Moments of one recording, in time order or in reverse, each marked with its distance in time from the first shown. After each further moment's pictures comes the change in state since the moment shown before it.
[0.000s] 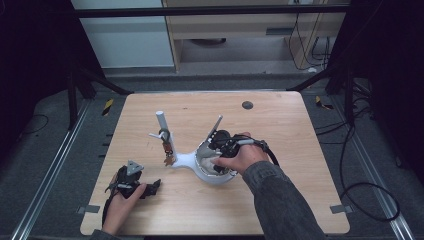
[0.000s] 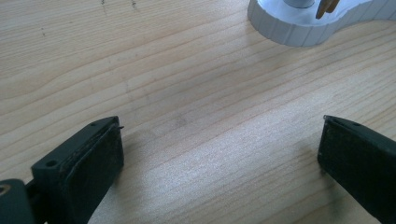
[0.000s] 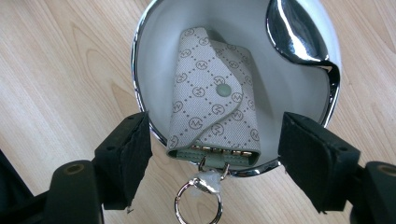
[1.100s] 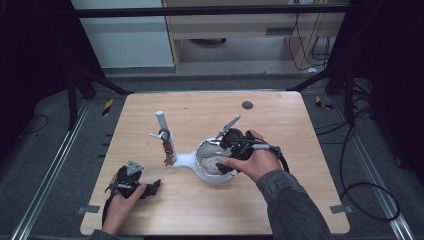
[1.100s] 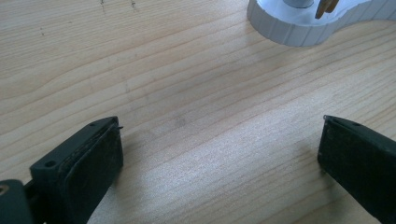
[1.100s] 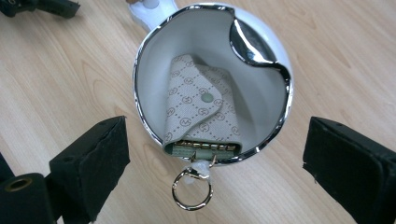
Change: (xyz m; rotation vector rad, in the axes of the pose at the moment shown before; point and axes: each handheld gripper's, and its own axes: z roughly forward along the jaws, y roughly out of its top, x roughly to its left) left arm 0.000 0.000 0.000 -0.001 -0.002 0.000; right arm -0.001 -0.026 -0.028 -0.188 -0.037 0.062
